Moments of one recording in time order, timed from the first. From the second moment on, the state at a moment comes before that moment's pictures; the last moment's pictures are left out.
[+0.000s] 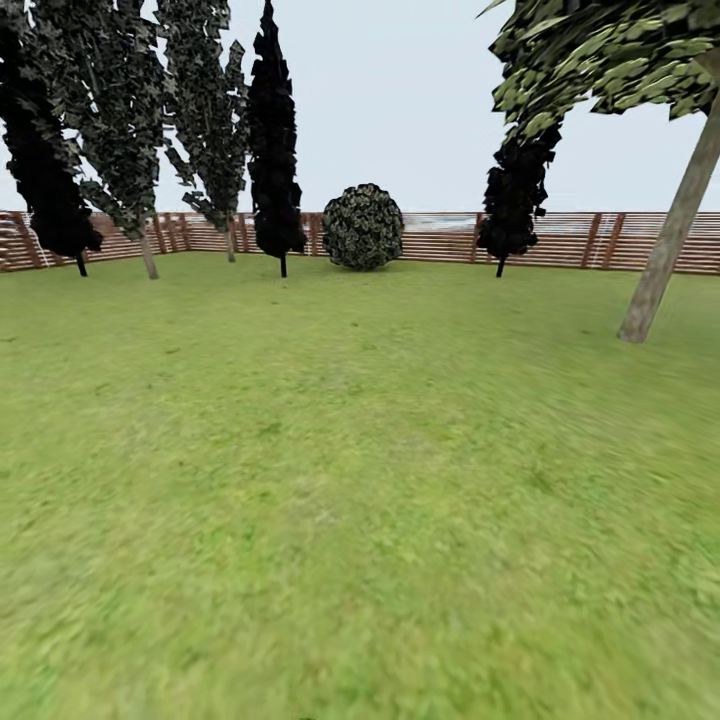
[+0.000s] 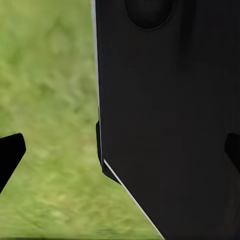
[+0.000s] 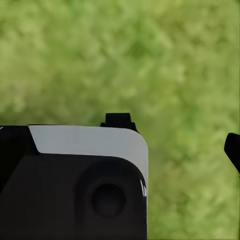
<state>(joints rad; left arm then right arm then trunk) 0.01 0.04 0.00 0.00 0.00 -0.01 0.00 -0.13 -0.03 0.00 -0.09 -0.01 -0.13 0.00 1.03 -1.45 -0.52</state>
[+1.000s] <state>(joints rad) 0.01 0.04 0.00 -0.01 0.00 -0.01 0.00 -0.13 -0.03 0.00 -0.09 -0.01 -0.14 -0.01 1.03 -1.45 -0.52</state>
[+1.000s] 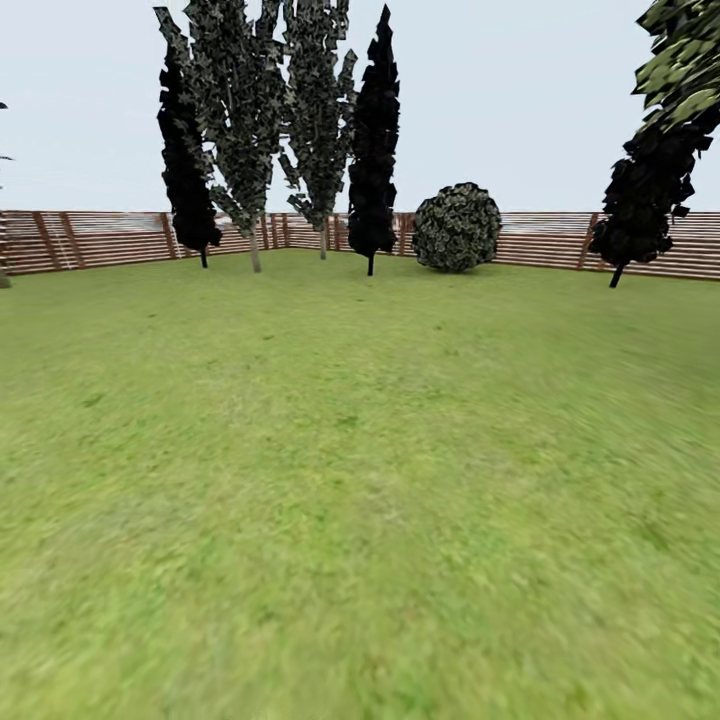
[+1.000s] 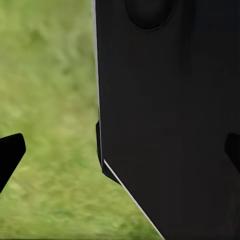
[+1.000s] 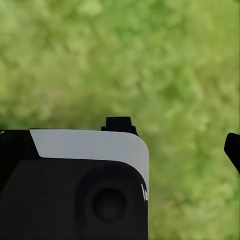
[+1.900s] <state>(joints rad) 0.01 0.04 0.00 0.00 0.00 -0.01 0.00 -0.13 -0.03 0.00 -0.09 -0.01 -0.14 -0.01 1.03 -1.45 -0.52</state>
